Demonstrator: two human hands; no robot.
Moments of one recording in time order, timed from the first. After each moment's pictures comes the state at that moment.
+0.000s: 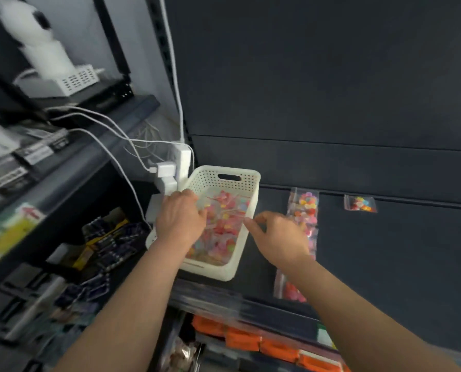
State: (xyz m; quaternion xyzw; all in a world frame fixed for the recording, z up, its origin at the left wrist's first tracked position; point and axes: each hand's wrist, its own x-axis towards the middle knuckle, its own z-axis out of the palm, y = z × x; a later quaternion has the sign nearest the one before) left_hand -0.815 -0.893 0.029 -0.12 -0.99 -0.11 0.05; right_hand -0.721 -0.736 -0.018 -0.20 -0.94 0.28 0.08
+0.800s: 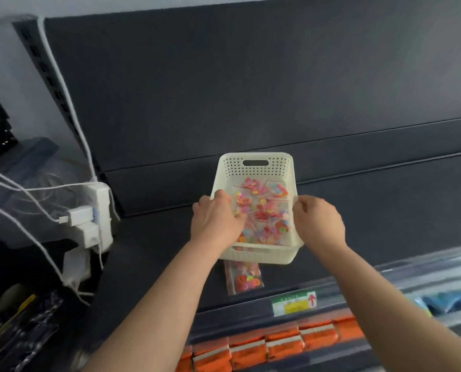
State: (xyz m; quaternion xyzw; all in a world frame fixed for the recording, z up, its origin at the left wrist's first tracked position) left_hand -0.738 -0.795 0.054 -0.36 -0.91 -0.20 -0.07; right_hand -0.603 -0.680 0.027 -0.49 -0.79 0.25 0.25
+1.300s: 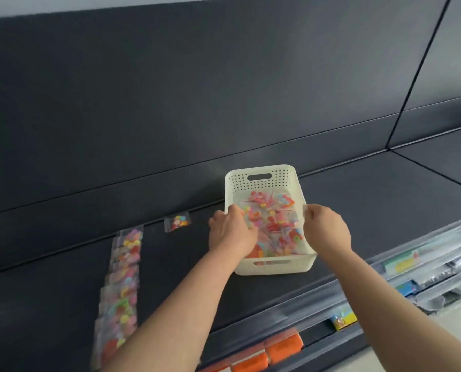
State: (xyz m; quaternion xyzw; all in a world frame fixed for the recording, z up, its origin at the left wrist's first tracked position) left_hand -0.587 -0.571 0.018 -0.41 -0.88 -0.20 -0.15; right_hand -0.442 -0.485 0.008 -0.61 -0.74 0.22 0.20
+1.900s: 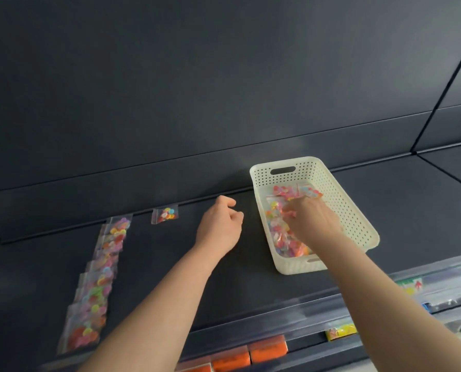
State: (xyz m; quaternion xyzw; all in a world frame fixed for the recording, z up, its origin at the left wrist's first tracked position) left_hand -0.573 -0.533 0.014 -0.35 -0.86 -0.33 -0.17; right_hand -0.440 -0.406 -0.002 -0.46 -0.88 0.11 0.10
